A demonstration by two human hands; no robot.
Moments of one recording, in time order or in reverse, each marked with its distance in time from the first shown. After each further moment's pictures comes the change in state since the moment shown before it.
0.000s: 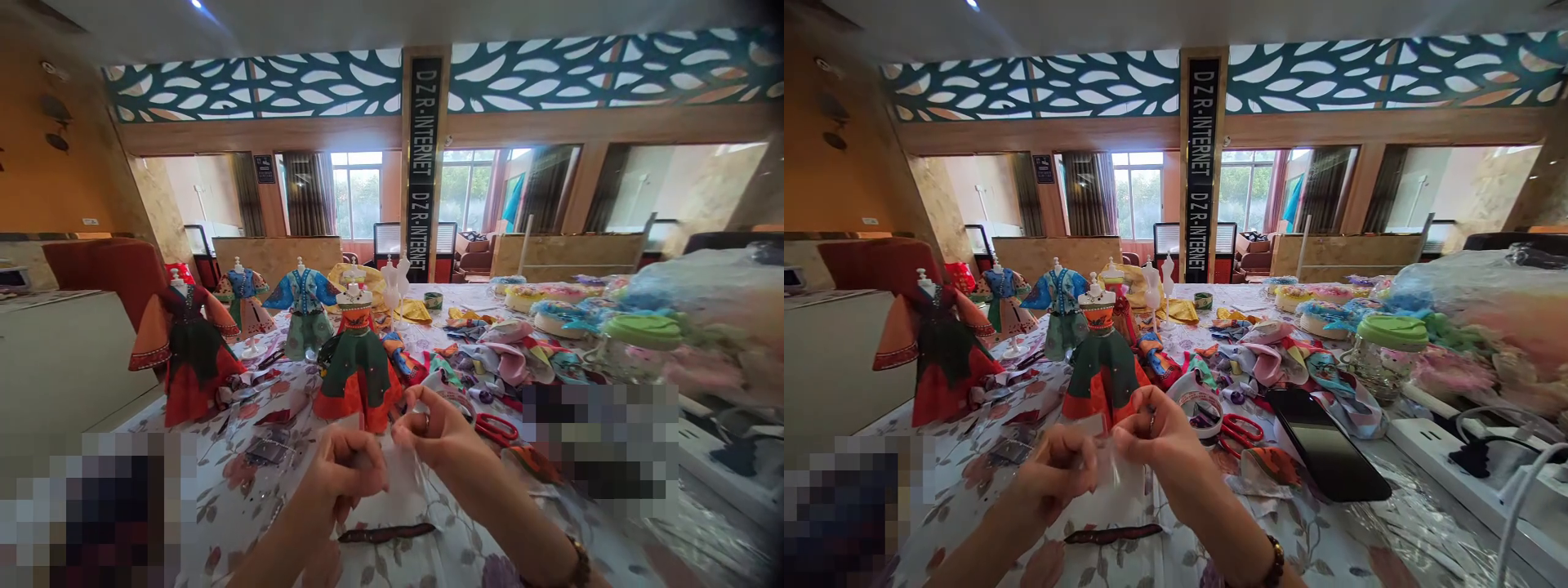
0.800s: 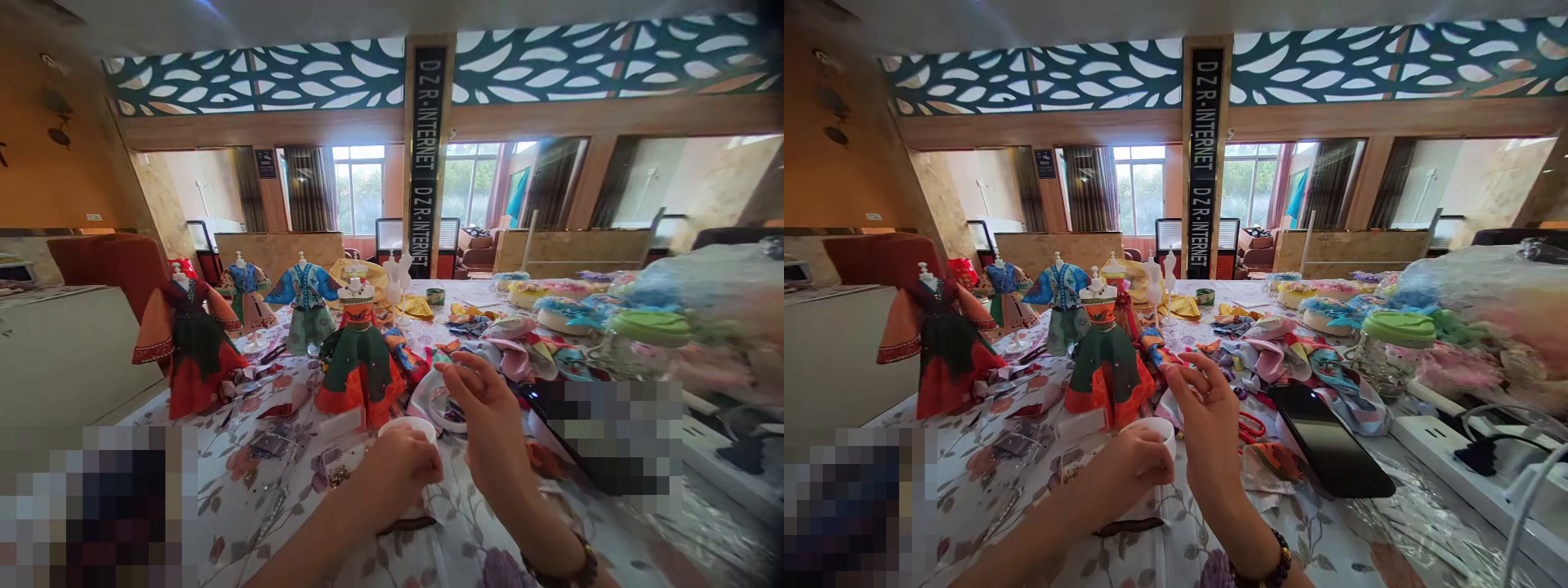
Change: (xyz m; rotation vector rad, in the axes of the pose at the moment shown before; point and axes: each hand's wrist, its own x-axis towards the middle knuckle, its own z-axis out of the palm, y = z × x) left_hand 0.037 -0.031 0.035 0.948 -0.329 0.397; right_hand 0.005 -0.016 -0.008 -0.013 0.595 -0.375
